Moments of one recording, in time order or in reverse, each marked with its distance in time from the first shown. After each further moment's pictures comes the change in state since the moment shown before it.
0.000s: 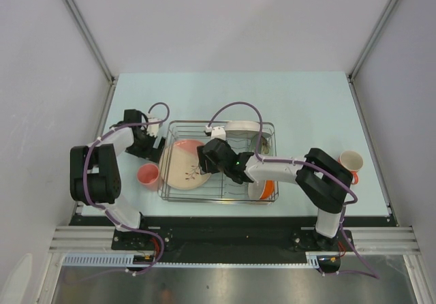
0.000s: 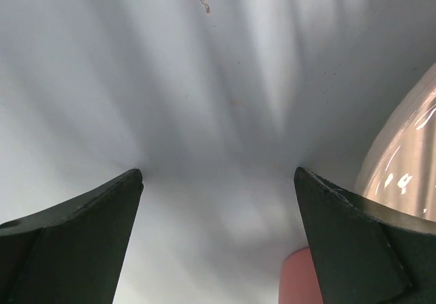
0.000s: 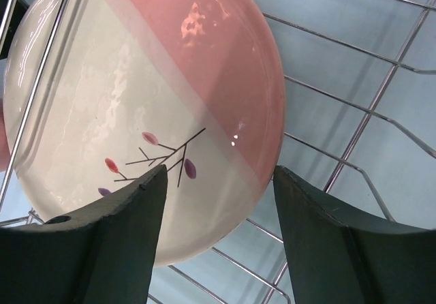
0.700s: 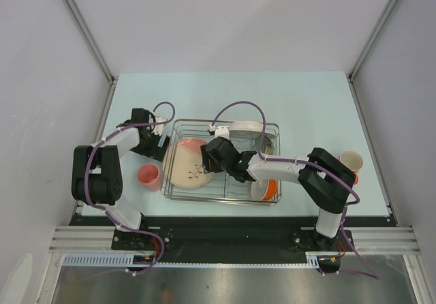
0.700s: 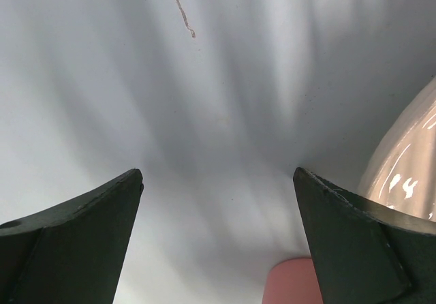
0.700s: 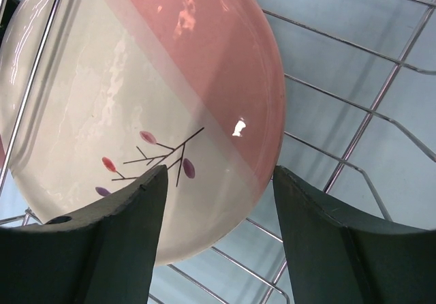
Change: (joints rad) left arm -0.082 -0.003 -0.004 0.030 -0.081 -0.071; right arm -0.026 -0.017 -0.022 -0.018 -0.009 0.007
